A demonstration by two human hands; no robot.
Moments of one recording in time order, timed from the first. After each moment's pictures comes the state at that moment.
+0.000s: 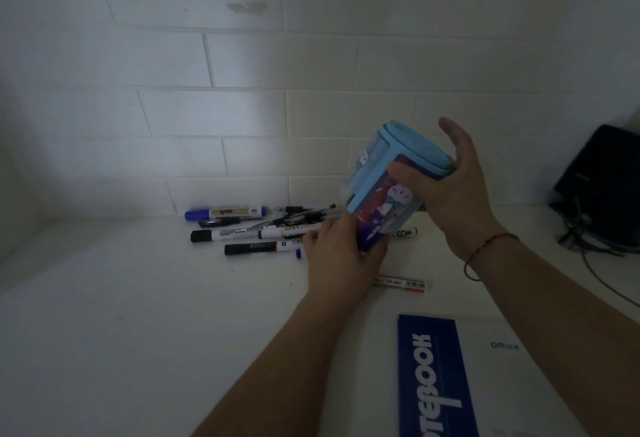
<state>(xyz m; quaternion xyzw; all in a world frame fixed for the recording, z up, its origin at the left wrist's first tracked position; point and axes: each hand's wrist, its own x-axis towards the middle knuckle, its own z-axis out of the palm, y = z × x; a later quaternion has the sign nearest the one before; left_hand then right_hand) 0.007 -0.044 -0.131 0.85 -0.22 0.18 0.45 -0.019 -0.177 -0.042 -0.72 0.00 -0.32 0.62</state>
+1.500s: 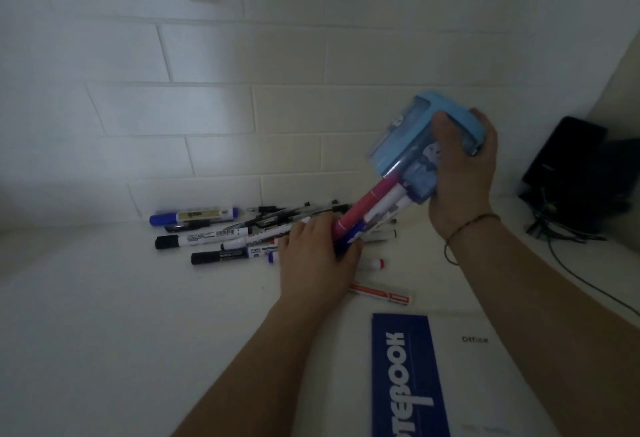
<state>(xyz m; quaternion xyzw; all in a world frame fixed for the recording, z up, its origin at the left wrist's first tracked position) 0.012 -0.044 -0.141 0.88 -0.23 0.16 0.39 -0.010 -0.206 -0.034 -0.51 0.06 -0.44 0.73</state>
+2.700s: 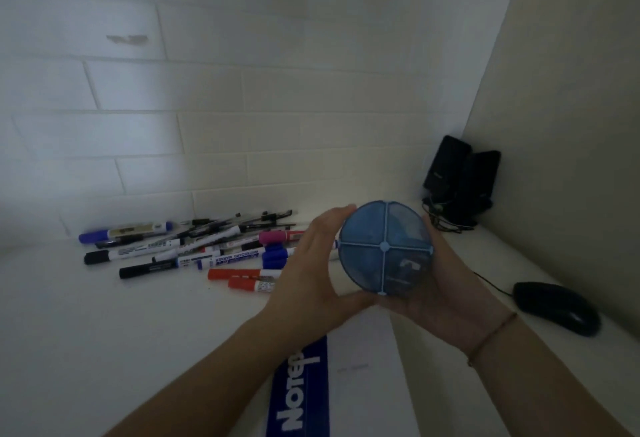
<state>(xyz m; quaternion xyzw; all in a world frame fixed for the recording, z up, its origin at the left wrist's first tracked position) -0.093 -0.084 -0.090 0.69 -0.48 0.12 0.52 -0.181 -0.247 -0.067 -0.52 0.15 -0.06 0.84</state>
